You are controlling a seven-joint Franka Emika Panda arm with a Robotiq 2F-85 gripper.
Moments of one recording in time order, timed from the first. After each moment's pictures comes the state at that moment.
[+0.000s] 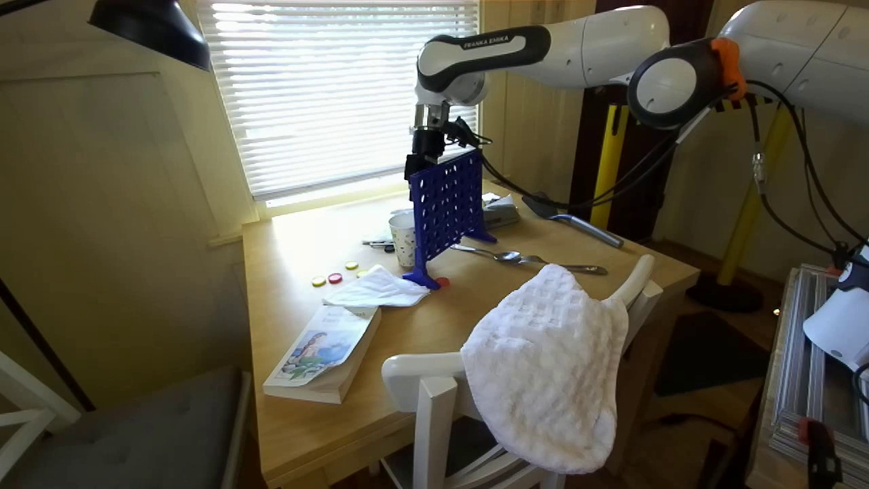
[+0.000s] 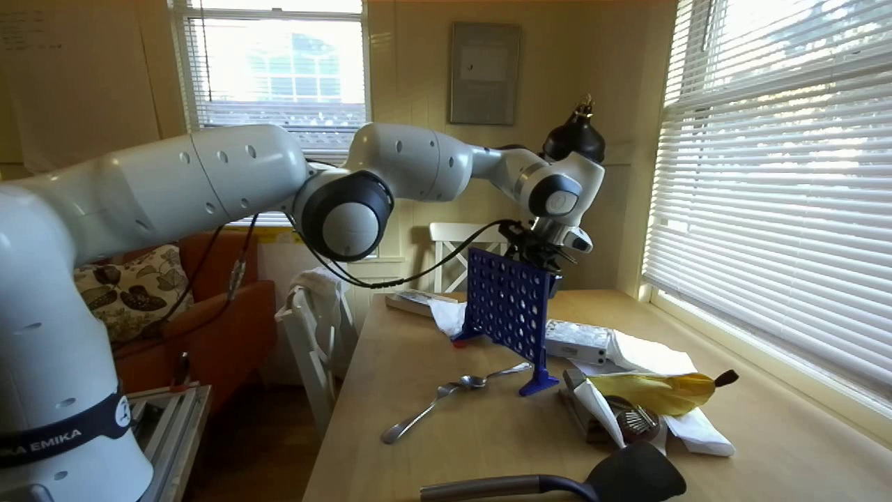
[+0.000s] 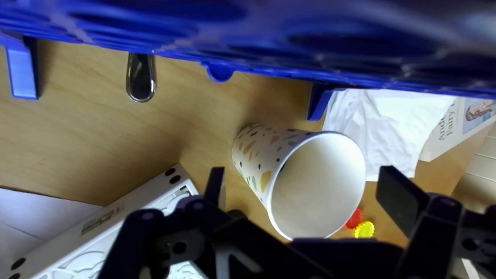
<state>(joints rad) 0.05 1.26 0.17 -0.46 0.21 1.59 -0.17</state>
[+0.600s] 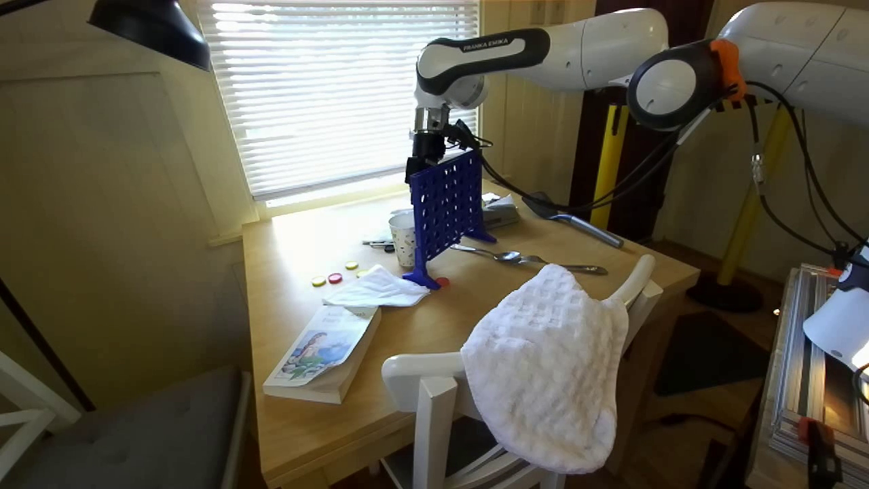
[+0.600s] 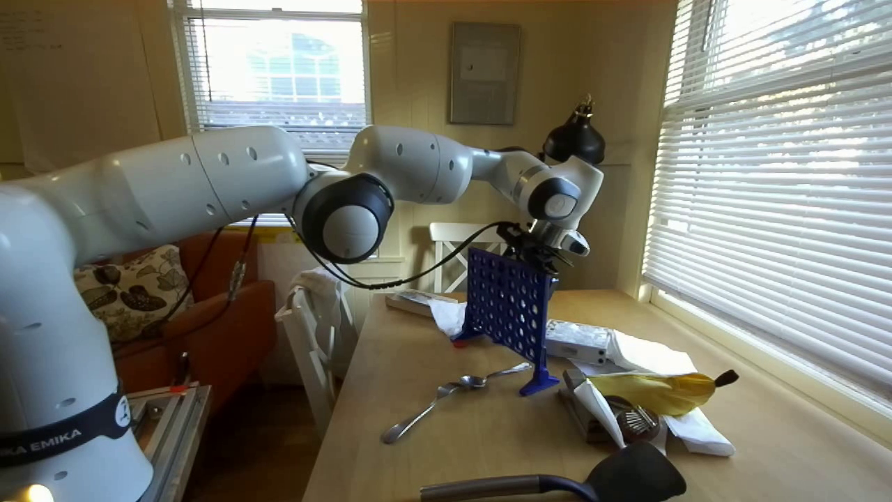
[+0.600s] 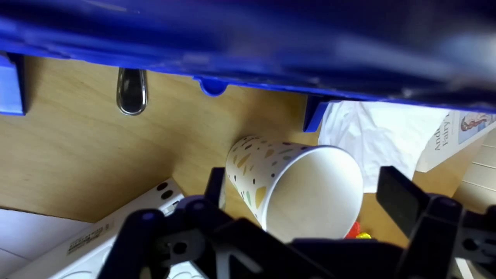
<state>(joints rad) 0.05 1.27 0.18 -0.46 0.22 1.57 -0.17</state>
